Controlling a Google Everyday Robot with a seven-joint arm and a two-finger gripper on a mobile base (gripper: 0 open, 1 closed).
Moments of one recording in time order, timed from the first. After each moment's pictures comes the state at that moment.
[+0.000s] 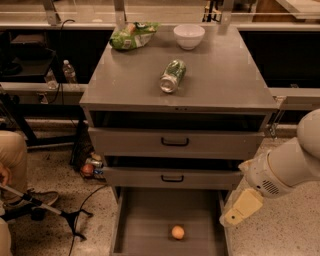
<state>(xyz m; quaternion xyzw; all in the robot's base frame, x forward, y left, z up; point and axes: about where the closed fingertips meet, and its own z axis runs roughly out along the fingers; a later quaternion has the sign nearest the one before) 0.394 -0.188 0.727 -0.47 0.85 0.16 0.16</state>
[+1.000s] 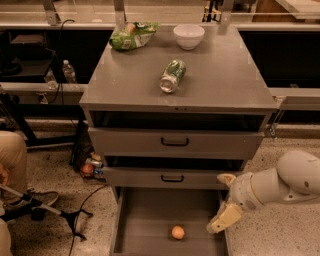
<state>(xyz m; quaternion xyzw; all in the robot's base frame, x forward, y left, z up) 0.427 -0.168 0.613 -0.50 0.79 0.24 0.25</state>
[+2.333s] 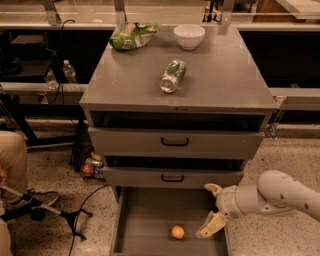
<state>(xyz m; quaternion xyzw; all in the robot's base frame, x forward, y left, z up) 0.444 -0.148 0.518 -0.52 0.76 0.26 0.28</state>
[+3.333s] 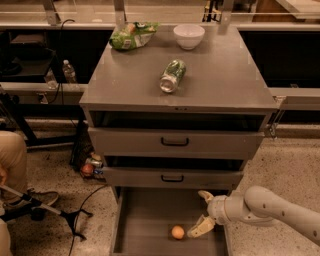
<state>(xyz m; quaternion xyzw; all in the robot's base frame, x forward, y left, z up) 0.479 -0.137 0.409 -0.48 0.76 0.29 0.32</state>
